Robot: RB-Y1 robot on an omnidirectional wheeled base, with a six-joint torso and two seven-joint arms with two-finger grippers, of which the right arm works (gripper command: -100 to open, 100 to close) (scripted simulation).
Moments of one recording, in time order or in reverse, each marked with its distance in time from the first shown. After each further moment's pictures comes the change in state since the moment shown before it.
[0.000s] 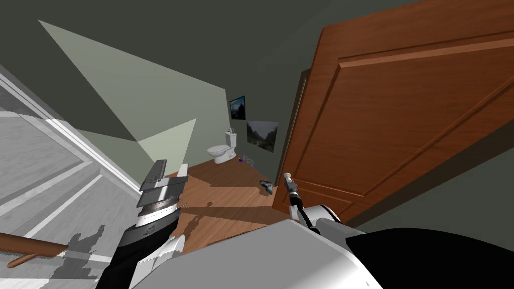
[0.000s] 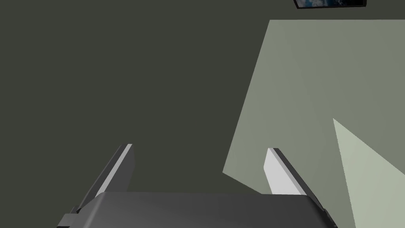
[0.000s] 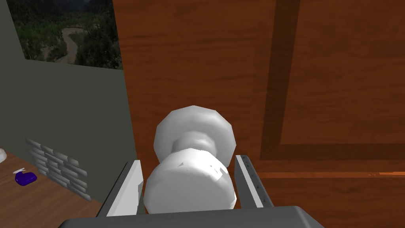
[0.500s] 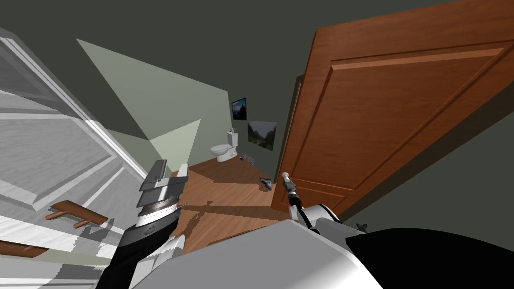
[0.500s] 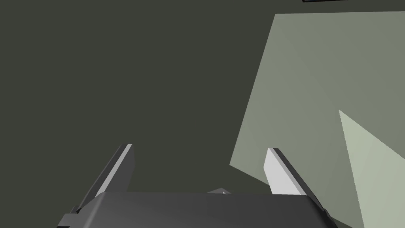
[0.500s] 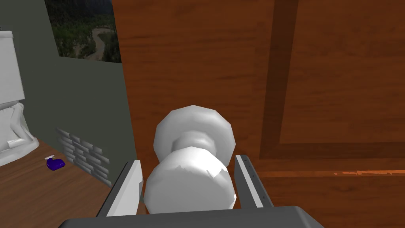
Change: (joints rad) arm -0.003 0.004 0.036 -0.002 0.033 -0.006 -0.027
